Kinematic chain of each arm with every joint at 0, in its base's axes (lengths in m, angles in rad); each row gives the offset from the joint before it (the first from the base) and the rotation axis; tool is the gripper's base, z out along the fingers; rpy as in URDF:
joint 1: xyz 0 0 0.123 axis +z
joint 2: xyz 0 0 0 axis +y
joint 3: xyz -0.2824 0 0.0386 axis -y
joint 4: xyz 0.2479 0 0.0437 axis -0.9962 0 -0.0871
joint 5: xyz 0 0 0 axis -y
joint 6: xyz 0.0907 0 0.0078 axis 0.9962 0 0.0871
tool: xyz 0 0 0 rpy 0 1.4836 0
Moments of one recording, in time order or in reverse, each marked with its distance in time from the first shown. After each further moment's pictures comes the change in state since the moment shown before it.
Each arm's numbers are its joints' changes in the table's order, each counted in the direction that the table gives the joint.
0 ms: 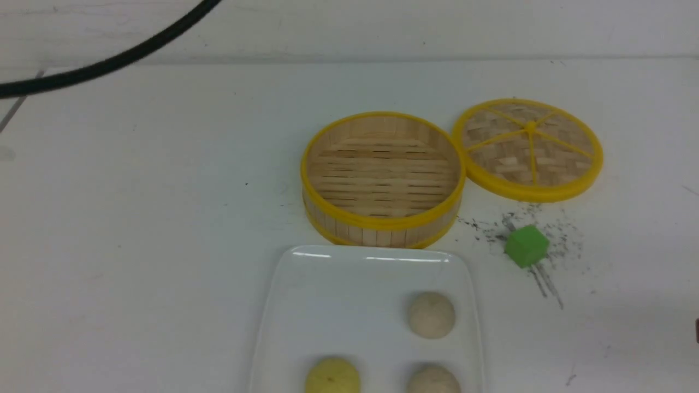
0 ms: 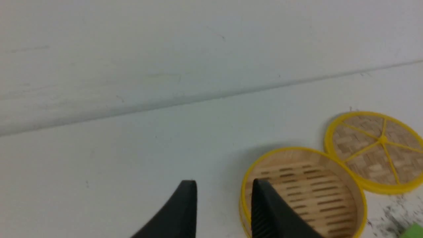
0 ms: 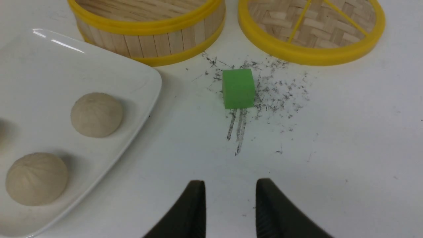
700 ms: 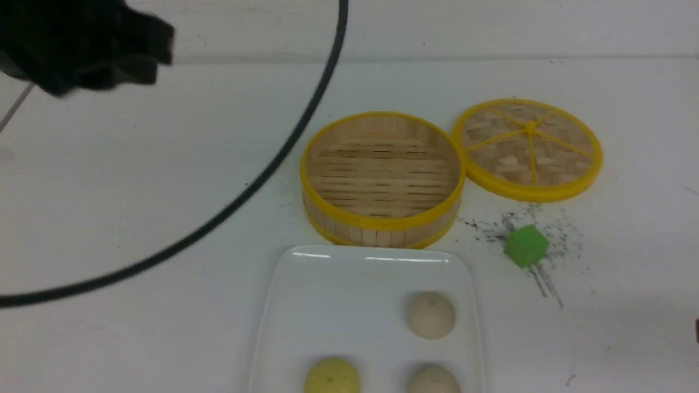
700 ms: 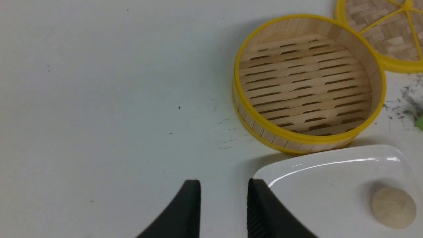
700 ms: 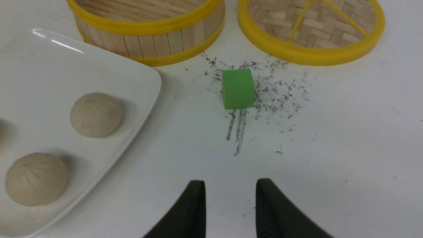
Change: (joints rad) right arm 0.000 0.000 0.000 0.000 0.000 0.000; left arm 0.000 -0.085 -0.492 0.039 0.124 -0.003
